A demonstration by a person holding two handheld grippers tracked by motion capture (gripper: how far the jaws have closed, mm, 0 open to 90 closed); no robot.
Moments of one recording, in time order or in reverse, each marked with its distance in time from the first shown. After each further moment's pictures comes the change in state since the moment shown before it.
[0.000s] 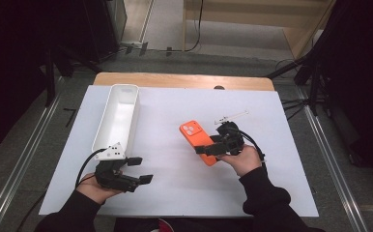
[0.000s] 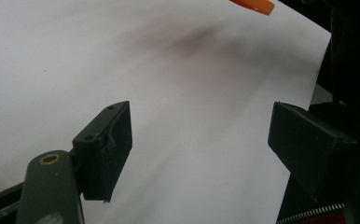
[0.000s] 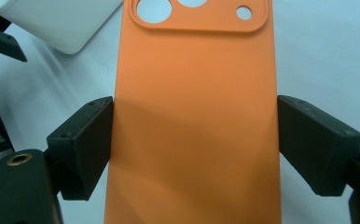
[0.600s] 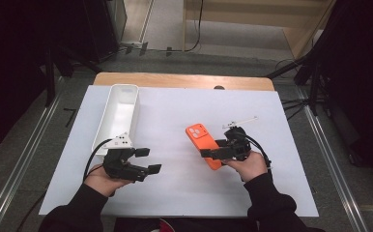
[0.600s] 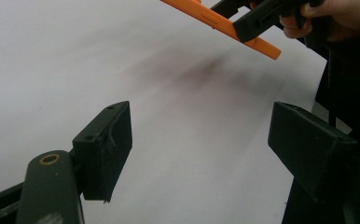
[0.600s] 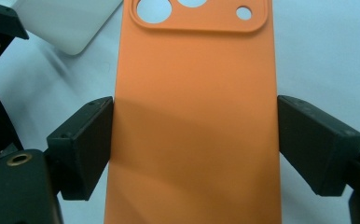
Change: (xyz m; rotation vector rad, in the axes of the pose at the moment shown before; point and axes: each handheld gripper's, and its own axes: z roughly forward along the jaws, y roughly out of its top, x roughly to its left) left arm -0.003 0.032 0.013 -0.028 -0.013 -0.030; right arm -0.005 -0.019 -0.009 -0.034 0.013 0.057
